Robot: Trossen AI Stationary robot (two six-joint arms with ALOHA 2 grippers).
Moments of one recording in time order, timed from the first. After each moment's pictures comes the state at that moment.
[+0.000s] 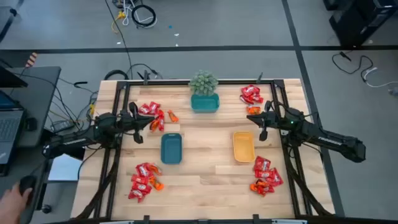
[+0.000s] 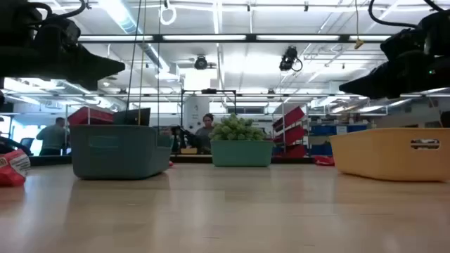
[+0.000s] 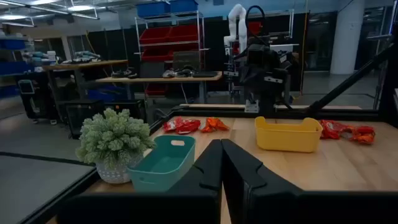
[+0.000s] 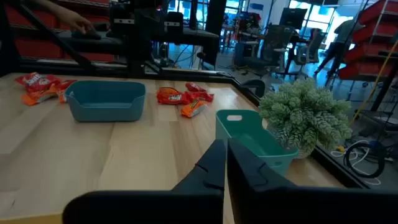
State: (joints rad) left arm 0.25 0.00 0.01 0.08 0.00 0.04; right arm -0.42 0.13 0.01 0.04 -0.16 -0.13
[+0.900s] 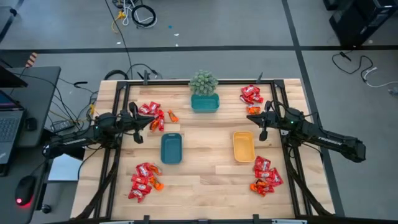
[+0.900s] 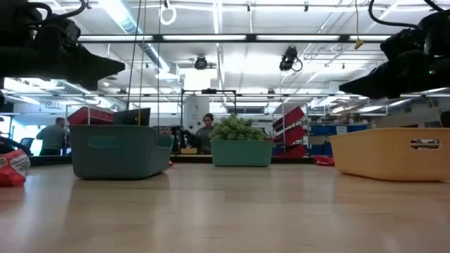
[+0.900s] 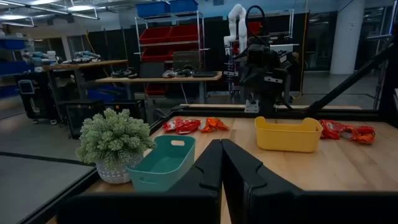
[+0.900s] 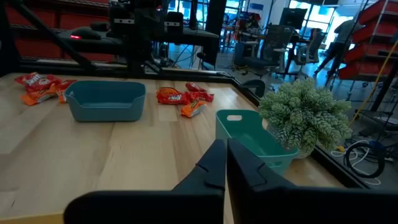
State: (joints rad) left arm 0.25 0.00 0.01 0.08 0.00 0.04; right arm -0.42 0.13 0.01 0.04 -0.16 -0.13
